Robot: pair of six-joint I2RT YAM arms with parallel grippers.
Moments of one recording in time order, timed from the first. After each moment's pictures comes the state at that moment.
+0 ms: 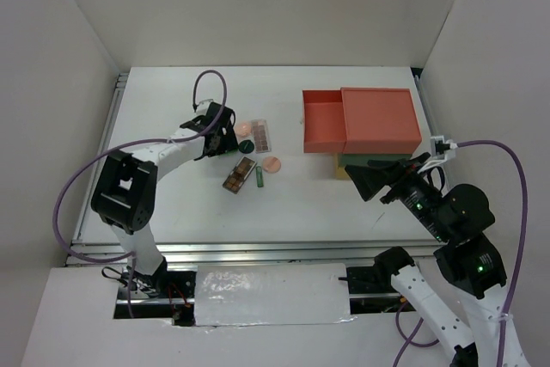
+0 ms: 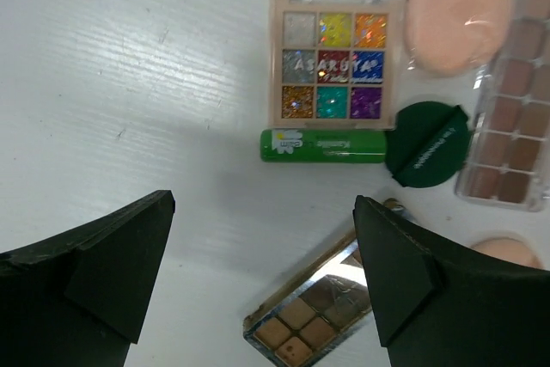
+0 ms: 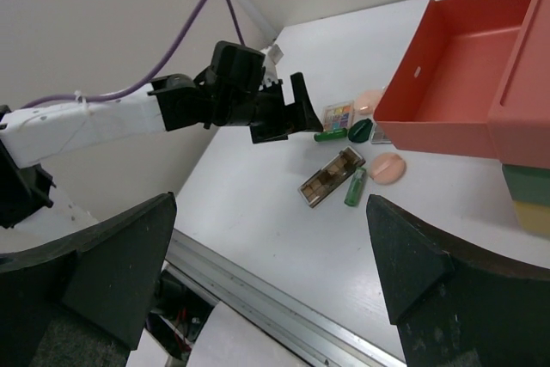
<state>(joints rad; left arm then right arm) -0.39 1.75 1.21 -0.43 -0.39 -0.66 0.38 0.40 0.99 -0.56 -0.17 0.60</state>
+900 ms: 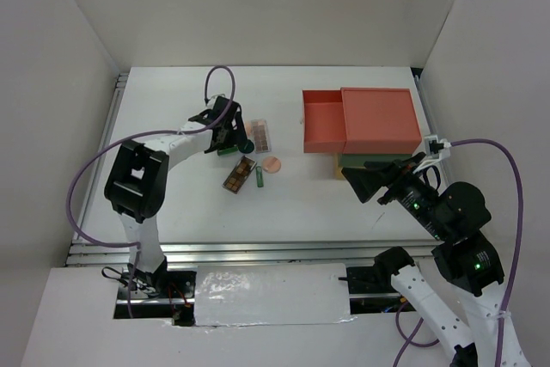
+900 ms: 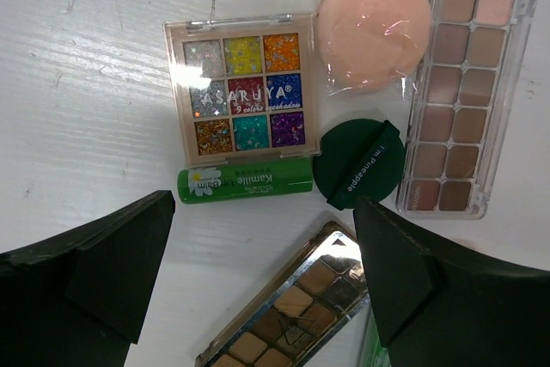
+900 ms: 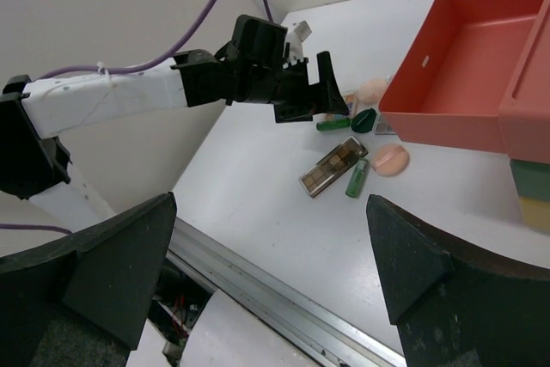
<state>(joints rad) -0.39 1.89 1.33 -0.40 -0.28 -0.61 0.38 0.41 0.97 -0.56 -0.21 0.59</state>
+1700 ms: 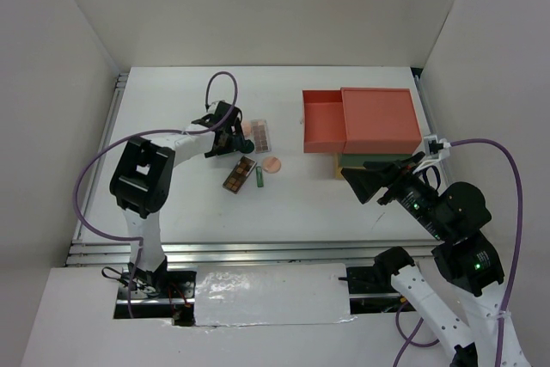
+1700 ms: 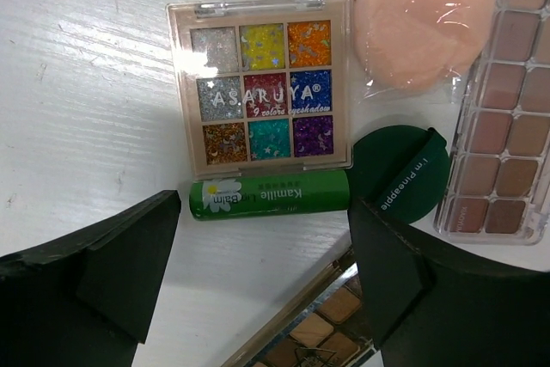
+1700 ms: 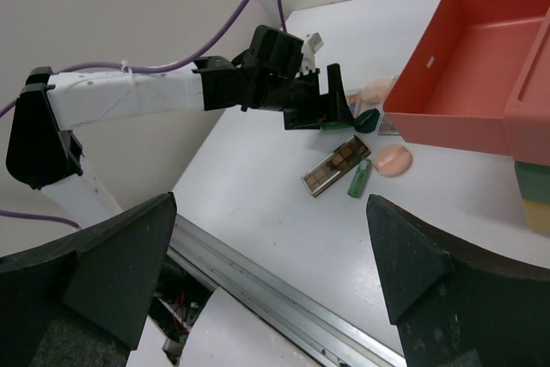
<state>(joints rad) -0.39 1.95 1.31 -0.36 -0.29 -0.61 0.38 0.41 0.97 -0.55 -0.22 0.58</state>
